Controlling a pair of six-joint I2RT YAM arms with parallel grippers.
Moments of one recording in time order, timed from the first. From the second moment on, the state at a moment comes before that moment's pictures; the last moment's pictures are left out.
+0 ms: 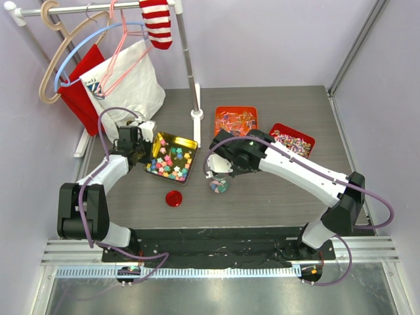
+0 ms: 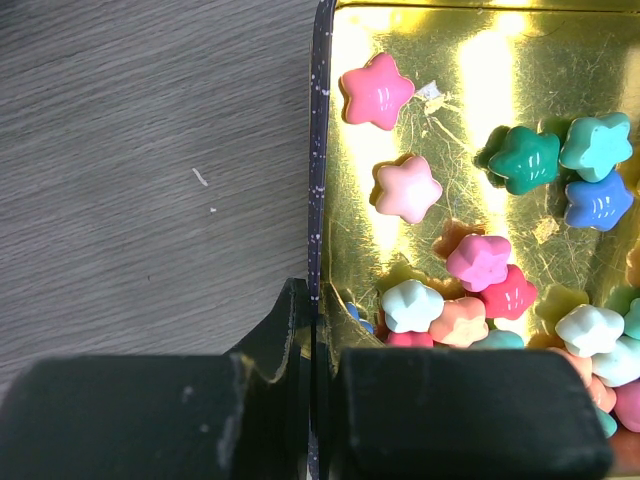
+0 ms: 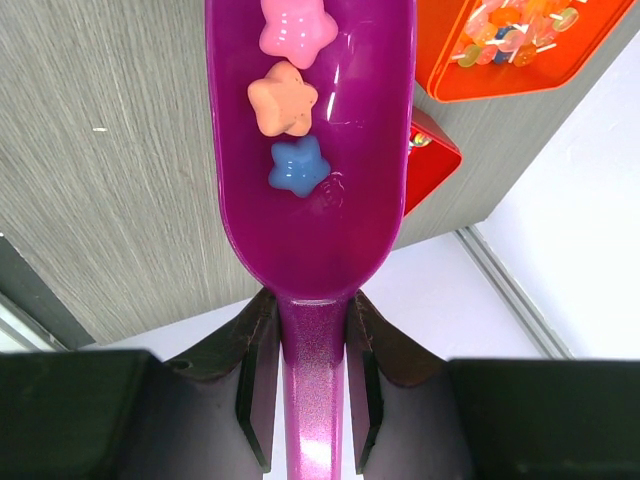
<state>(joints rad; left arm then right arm) -0.06 1.45 0.83 -0.18 0.17 0.16 0.96 1.58 1.59 -1.35 0.44 -0.80</state>
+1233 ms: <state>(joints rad) -0.06 1.45 0.83 -0.17 0.17 0.16 1.07 1.58 1.56 -1.34 0.63 -0.81</state>
